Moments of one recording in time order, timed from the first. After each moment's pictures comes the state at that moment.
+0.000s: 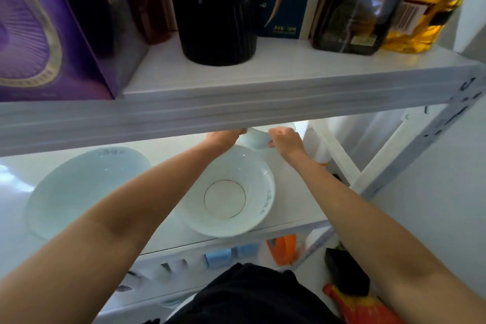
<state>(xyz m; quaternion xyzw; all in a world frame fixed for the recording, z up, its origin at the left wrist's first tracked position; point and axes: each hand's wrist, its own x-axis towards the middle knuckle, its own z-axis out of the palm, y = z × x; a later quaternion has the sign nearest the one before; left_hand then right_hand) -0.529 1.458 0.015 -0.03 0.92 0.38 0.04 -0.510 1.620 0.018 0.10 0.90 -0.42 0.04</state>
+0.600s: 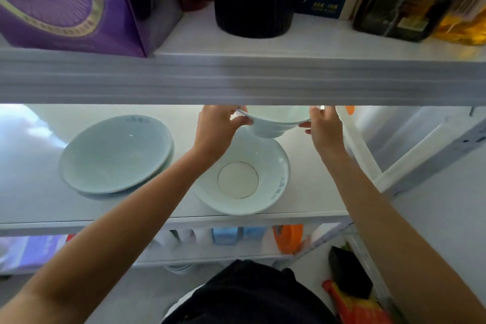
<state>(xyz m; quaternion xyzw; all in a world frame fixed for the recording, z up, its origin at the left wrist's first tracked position) -0.442 1.429 0.046 0.01 0.87 0.45 -0.21 -0.486 1.632 0.042 0.06 0.84 -0.53 -0.09</state>
